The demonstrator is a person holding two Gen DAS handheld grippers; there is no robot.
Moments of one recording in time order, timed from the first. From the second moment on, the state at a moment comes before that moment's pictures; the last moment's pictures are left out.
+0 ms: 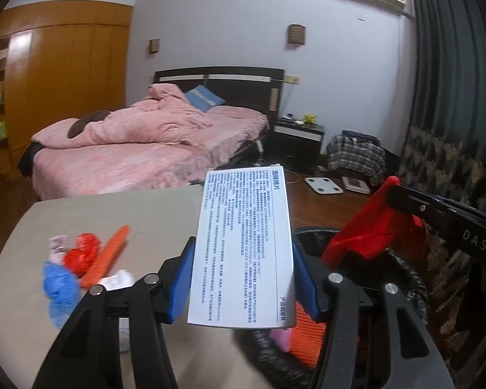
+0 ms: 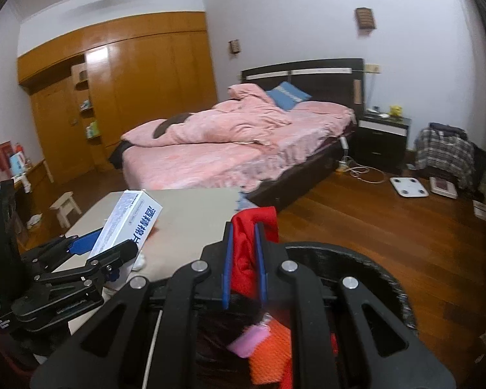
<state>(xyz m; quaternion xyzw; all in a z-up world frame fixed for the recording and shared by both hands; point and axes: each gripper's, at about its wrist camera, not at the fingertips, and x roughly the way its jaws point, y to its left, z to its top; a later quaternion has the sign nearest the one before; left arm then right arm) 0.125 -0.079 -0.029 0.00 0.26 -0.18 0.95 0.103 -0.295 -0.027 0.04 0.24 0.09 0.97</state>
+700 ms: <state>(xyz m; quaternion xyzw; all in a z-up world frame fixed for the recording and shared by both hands) 0.133 -0.173 -0.063 0.01 0.29 -0.27 0.92 0.079 -0.379 -0.081 0.06 0.28 -0.03 0.96</state>
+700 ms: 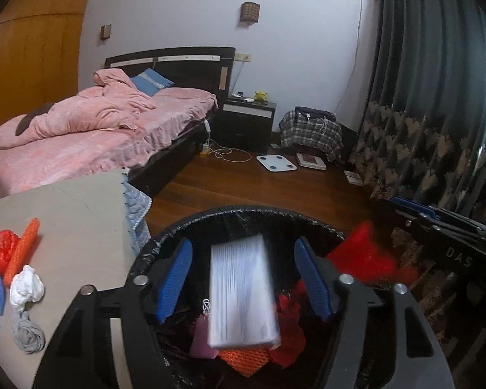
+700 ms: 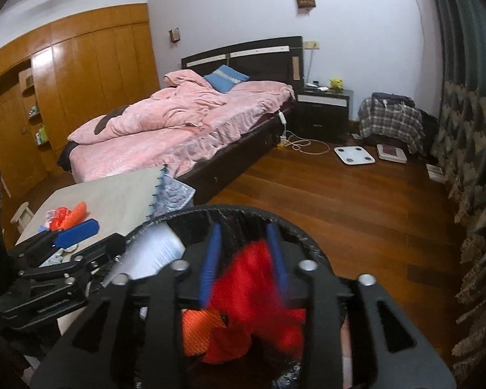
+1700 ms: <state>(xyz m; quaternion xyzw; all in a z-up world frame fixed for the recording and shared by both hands) 0.109 0.040 -0.051 0.00 0.26 -0.06 0.96 0.114 -0.231 -0.080 0.03 0.27 0.07 0.96</state>
